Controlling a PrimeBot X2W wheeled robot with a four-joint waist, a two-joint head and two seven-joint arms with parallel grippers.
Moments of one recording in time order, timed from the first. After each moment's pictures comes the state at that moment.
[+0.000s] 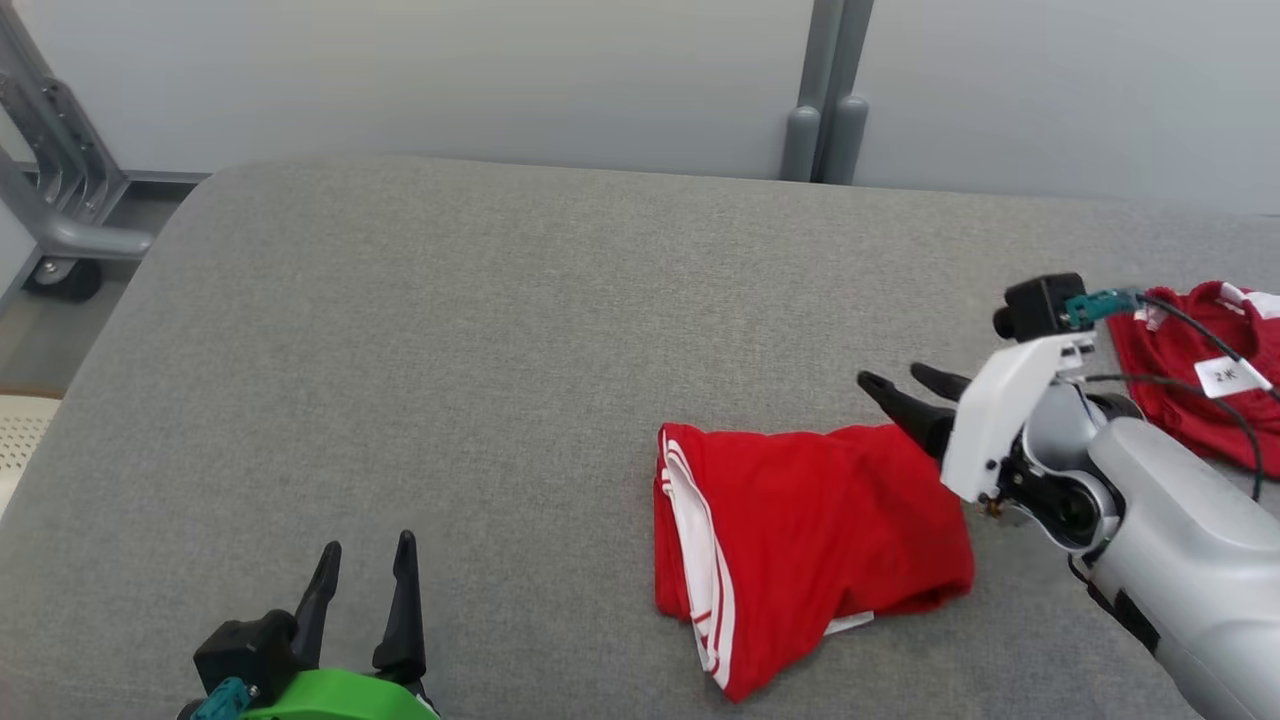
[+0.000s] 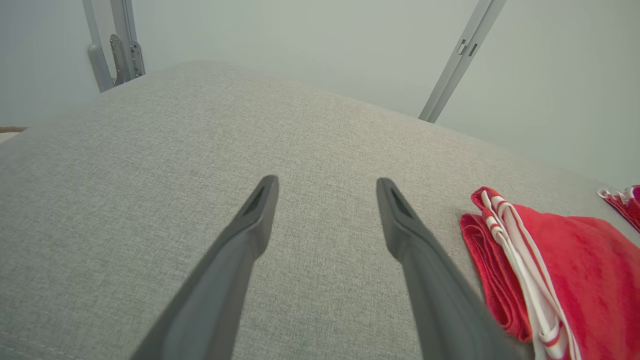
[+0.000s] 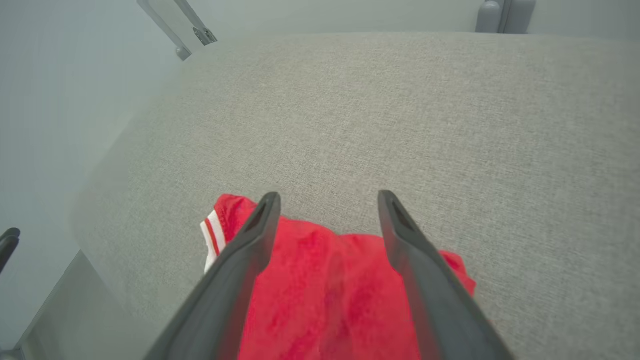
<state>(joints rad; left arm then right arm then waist) 0.09 0.08 -0.25 0.15 -0.49 0.08 -0.25 -0.53 -0.37 0.73 0.53 0.96 0.10 0.24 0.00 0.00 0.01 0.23</state>
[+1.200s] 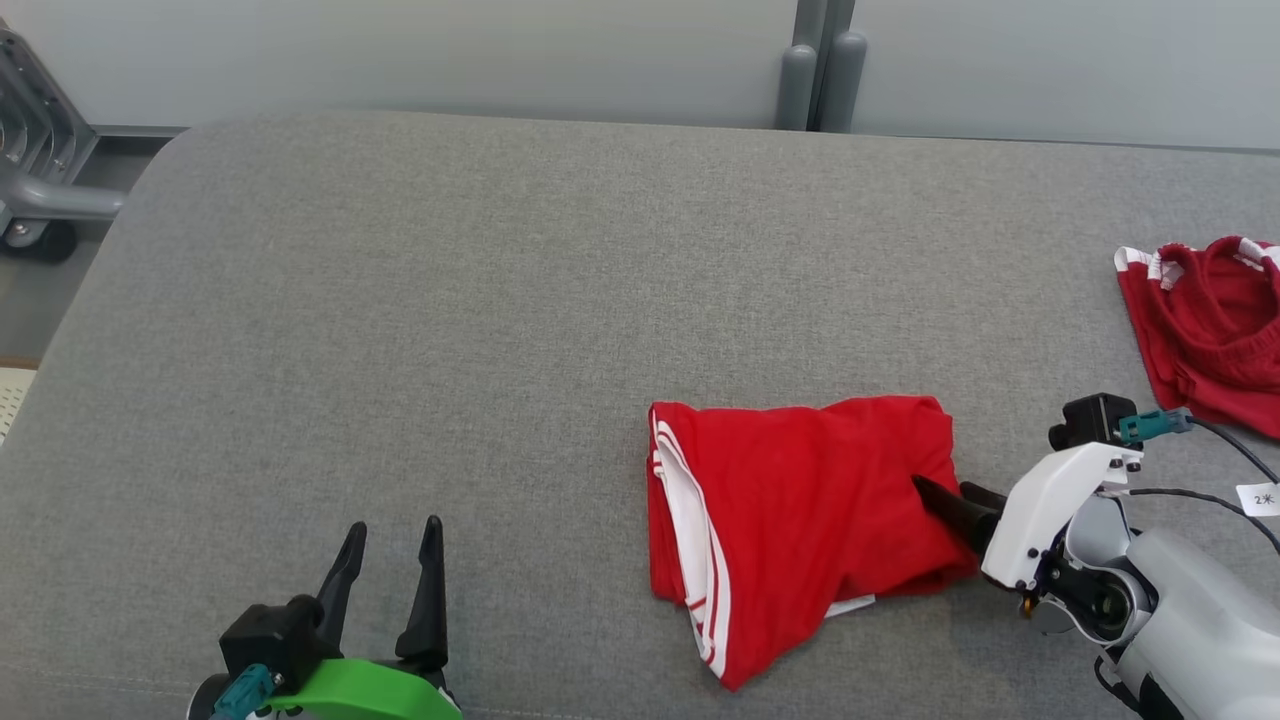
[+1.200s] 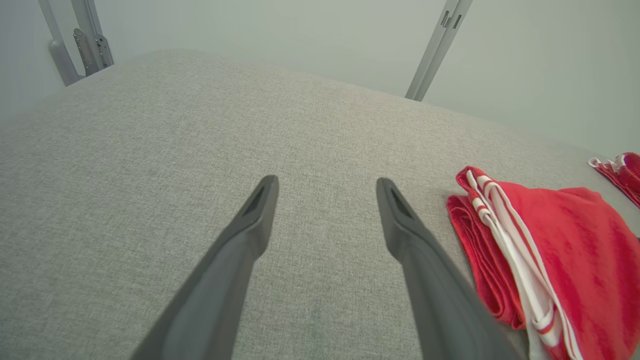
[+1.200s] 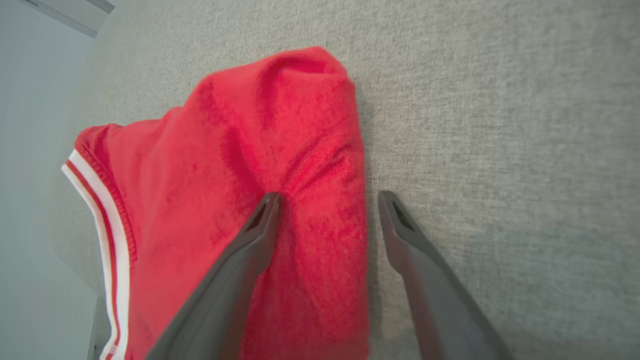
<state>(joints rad) 0.07 0.08 -0.29 0.13 -0.46 0.08 -0.25 -0.36 -0.37 0.67 0.63 1.10 0.10 0.21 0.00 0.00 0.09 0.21</state>
